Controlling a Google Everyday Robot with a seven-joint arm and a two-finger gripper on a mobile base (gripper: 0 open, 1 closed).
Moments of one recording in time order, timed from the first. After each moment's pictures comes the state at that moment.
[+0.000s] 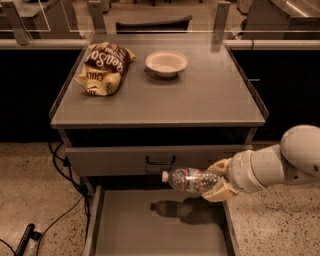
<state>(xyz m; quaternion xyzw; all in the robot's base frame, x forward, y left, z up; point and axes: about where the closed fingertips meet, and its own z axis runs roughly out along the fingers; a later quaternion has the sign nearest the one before) 0.449 -0.144 0.694 -0.61 0.72 0.15 0.30</state>
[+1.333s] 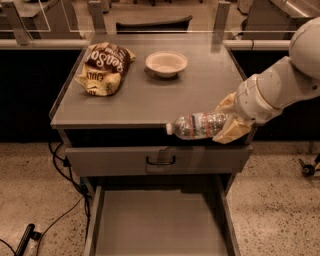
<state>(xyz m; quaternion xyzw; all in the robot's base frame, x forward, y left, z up) 0.528 -0.159 0.843 -0.68 0.68 0.05 0.27</state>
